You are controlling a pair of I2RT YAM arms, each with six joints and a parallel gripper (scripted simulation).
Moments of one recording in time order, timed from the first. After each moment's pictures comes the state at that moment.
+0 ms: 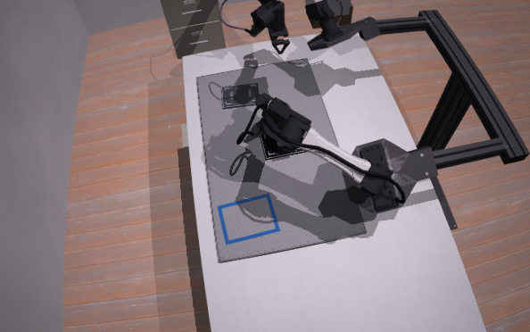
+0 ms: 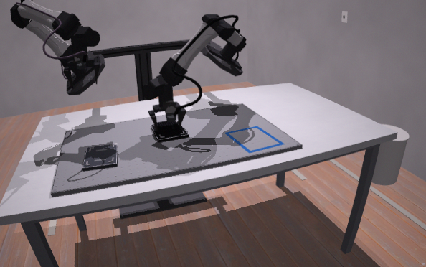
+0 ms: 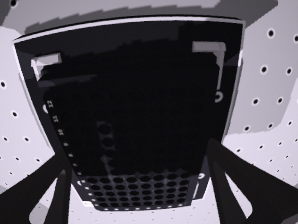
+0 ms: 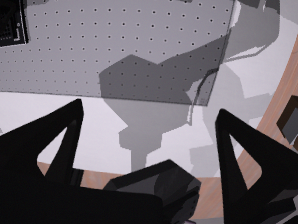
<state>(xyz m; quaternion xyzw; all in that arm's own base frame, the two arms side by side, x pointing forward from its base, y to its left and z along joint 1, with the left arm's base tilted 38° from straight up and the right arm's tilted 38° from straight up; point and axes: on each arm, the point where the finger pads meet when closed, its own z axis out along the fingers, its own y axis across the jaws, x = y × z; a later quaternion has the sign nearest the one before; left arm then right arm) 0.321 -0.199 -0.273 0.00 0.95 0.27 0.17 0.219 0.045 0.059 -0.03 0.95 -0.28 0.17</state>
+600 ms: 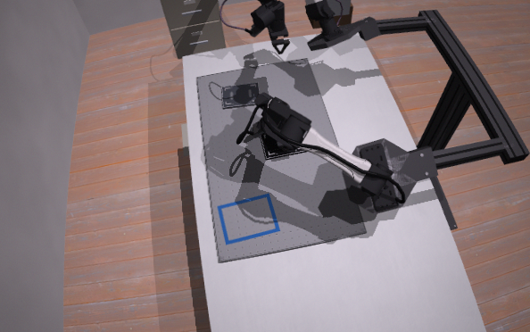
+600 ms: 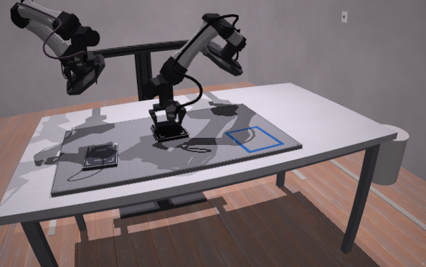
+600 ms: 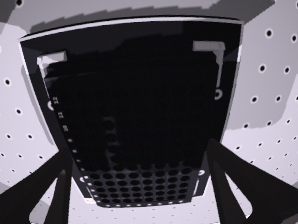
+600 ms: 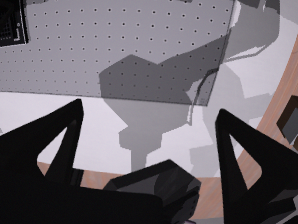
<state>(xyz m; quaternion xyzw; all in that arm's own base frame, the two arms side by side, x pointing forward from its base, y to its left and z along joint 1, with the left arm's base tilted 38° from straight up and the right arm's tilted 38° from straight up) 0.320 -0.200 -0.269 0.00 0.95 0.27 0.17 0.219 0.045 0.059 -0.03 0.95 -0.28 0.17</state>
